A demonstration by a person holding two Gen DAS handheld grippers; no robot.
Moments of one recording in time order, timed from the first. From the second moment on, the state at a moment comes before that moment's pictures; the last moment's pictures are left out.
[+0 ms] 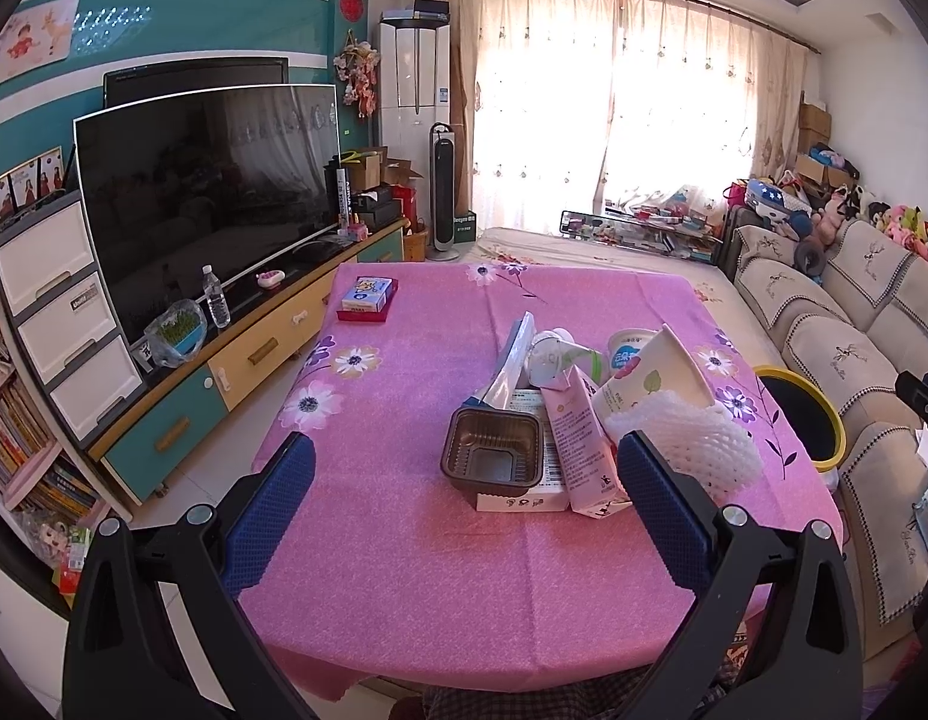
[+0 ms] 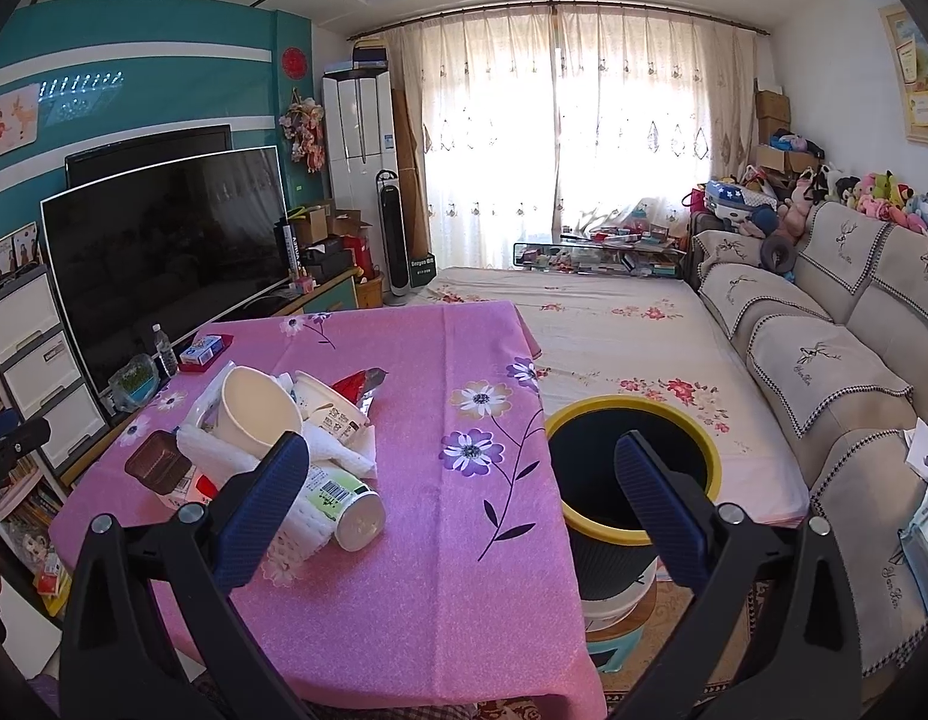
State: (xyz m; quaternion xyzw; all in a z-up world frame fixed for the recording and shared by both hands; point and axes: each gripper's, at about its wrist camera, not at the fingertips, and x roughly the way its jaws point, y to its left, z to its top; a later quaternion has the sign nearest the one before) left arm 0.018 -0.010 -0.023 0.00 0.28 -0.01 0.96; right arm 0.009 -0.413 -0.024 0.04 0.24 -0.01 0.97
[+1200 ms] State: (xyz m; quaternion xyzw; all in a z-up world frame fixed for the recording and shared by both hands) left arm 0.081 -0.012 -0.065 -0.02 0.32 -0.03 0.95; right arm 0.077 -0.317 -0.082 -0.02 0.32 0.24 0.92
